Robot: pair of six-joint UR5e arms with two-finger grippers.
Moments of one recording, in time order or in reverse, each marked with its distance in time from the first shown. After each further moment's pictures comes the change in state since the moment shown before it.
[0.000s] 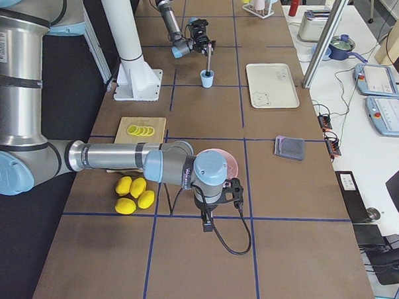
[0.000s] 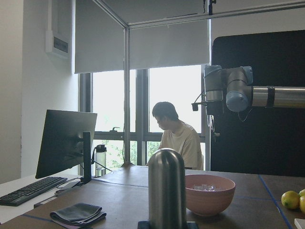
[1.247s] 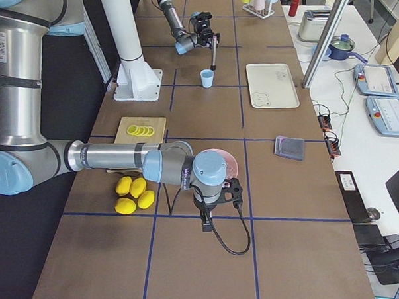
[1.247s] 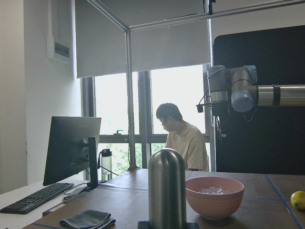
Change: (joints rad) left arm -0.072 0.014 -0.132 0.122 -0.008 -0.048; right arm 0.000 -0.005 0.005 0.001 0.001 0.000
